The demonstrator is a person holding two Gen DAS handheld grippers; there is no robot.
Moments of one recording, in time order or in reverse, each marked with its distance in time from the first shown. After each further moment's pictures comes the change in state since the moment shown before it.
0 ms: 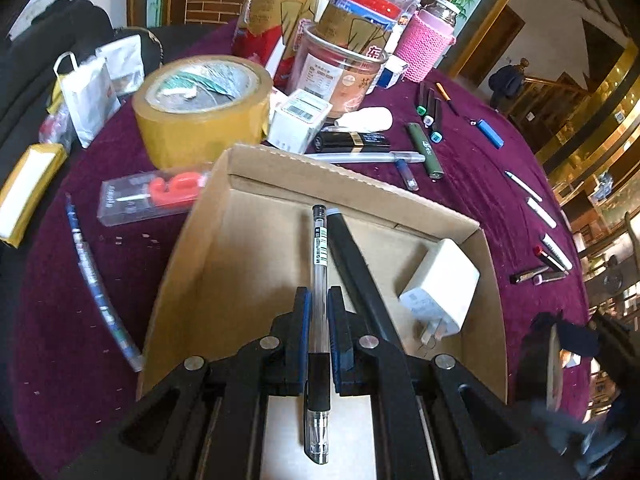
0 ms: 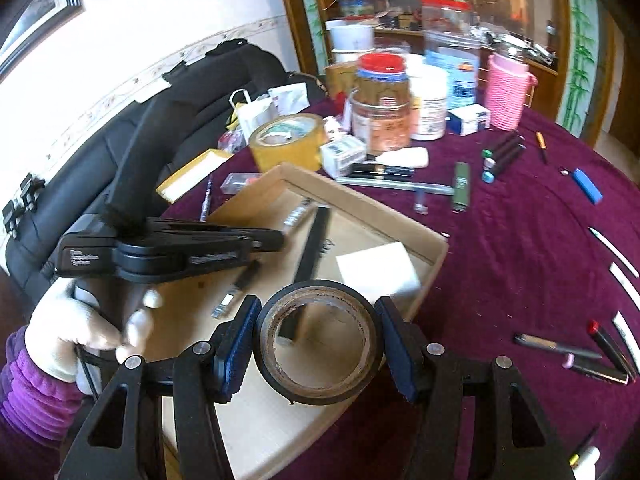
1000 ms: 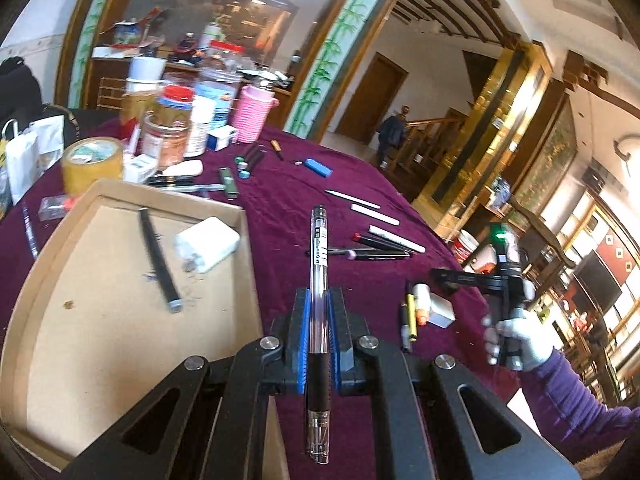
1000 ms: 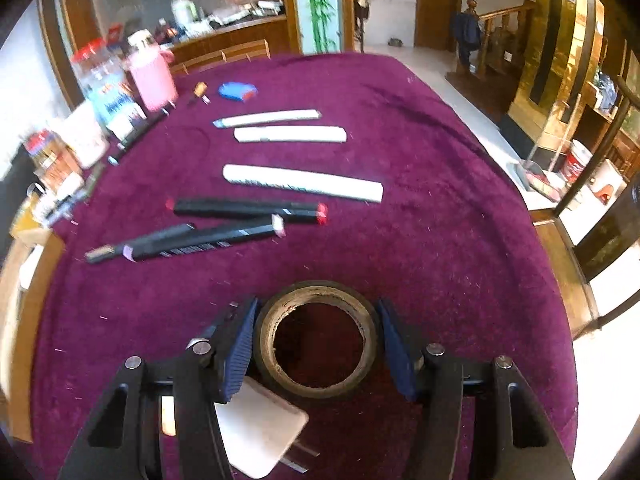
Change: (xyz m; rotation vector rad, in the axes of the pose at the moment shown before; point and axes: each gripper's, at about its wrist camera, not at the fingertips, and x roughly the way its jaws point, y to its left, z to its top) left arm -0.108 -0.112 -0.129 0.181 -0.333 -0.317; right arm -0.138 -0.276 -0.165 0.527 -0.047 -0.500
